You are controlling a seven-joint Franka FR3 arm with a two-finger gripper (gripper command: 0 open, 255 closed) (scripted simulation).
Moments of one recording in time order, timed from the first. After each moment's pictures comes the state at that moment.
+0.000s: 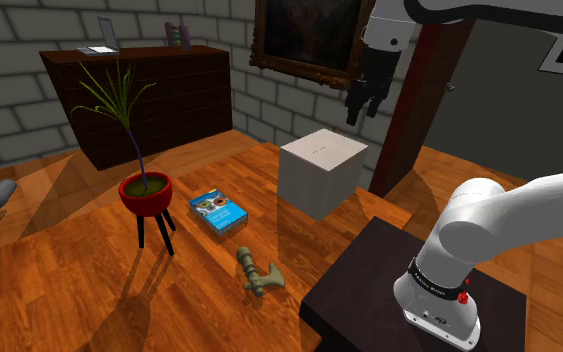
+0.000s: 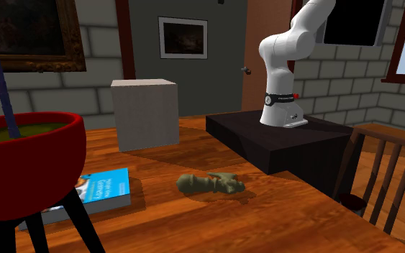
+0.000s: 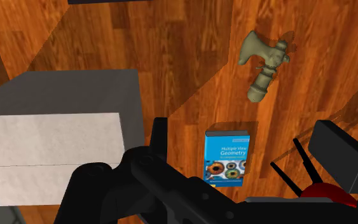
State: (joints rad) arm 0.00 -0.82 0.06 -2.28 0.04 1.52 0.12
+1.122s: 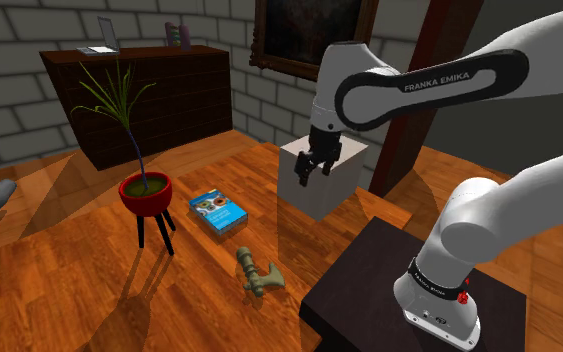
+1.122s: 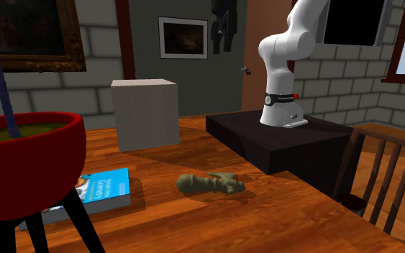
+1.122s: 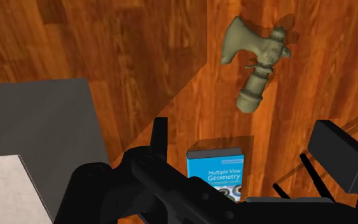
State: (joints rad) arm 0.04 -0.62 0.22 -2.60 0.15 2.03 0.28
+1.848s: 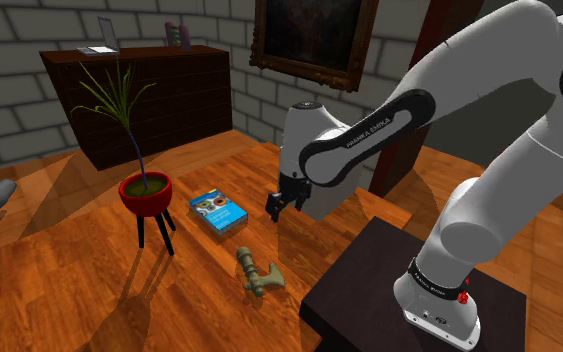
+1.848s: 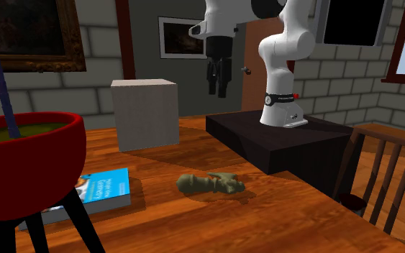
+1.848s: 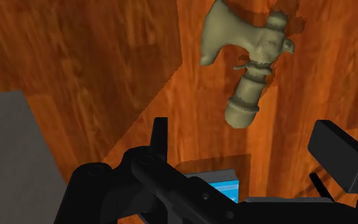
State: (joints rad) arm 0.03 -0.24 0.36 -2.63 0.15 2.45 0.43
